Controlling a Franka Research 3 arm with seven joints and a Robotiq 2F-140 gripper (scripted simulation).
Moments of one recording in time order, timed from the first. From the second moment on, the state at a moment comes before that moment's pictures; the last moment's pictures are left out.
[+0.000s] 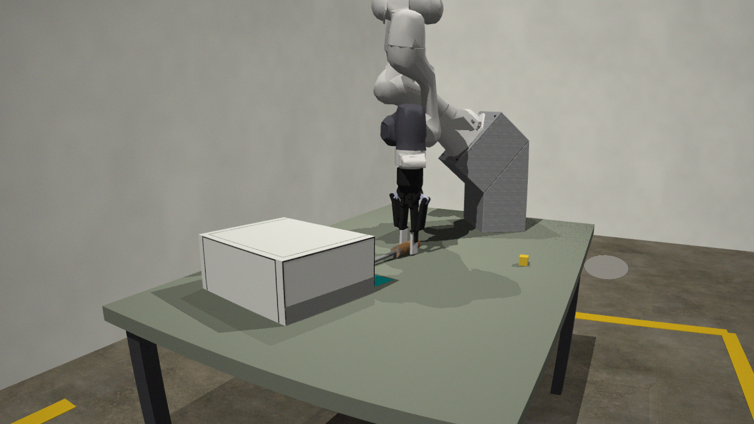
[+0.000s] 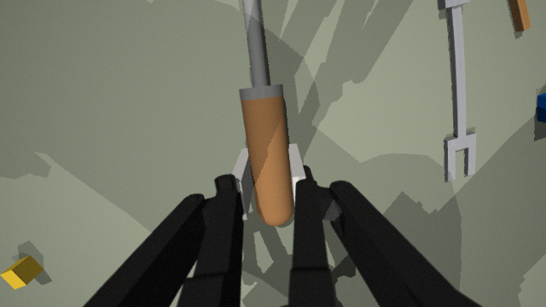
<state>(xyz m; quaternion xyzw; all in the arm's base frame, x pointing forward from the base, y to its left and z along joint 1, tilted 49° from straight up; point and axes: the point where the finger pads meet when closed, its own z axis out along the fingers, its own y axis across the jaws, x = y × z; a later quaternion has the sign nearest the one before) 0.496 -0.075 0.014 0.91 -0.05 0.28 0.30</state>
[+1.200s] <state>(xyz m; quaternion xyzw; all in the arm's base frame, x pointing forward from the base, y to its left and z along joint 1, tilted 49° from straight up) 0.497 -0.049 -0.007 0.91 -0.05 0.28 0.30</state>
